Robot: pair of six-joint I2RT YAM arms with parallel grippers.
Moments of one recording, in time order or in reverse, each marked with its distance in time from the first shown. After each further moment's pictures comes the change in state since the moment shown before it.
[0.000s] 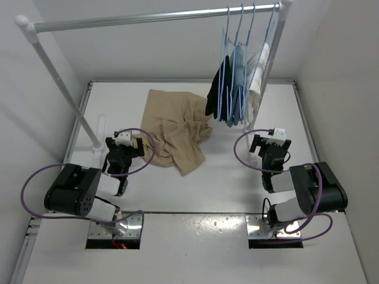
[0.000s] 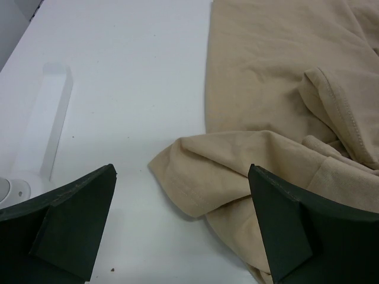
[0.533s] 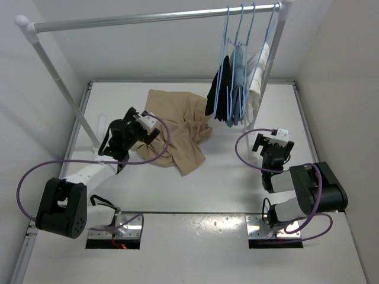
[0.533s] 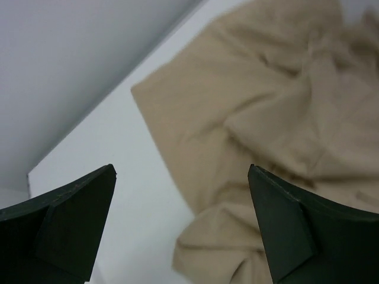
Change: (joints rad) left arm -0.046 -0.179 0.427 -0.665 0.413 0.462; right arm 0.000 0.000 0.000 0.003 0.097 0.020
